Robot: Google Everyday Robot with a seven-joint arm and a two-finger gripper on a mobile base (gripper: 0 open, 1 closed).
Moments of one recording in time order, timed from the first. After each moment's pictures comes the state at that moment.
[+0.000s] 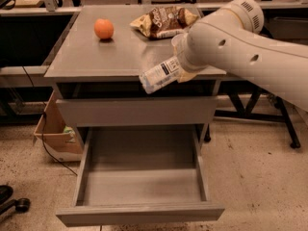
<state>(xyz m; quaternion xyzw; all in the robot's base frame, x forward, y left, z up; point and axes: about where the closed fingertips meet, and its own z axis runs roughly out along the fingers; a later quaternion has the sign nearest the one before) 0.666 -0.087 0.884 -0.72 0.56 -0.26 0.31</state>
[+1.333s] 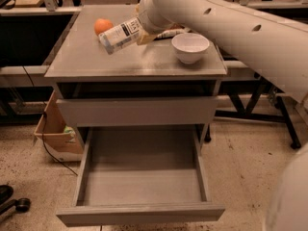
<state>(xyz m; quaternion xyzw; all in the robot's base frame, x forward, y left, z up) 0.761 0.028 0.961 -0.72 0.50 -0.22 0.43</state>
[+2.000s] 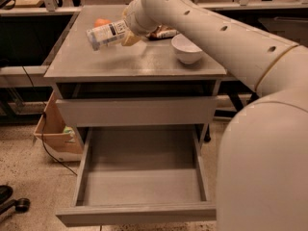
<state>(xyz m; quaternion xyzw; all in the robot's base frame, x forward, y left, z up) 0.806 0.082 0.932 -0.70 0.52 -0.15 0.47</state>
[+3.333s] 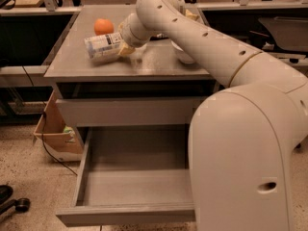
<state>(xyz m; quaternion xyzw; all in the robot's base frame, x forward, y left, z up) 0.824 0.108 0.863 -0.70 0.56 -0.06 0.43</state>
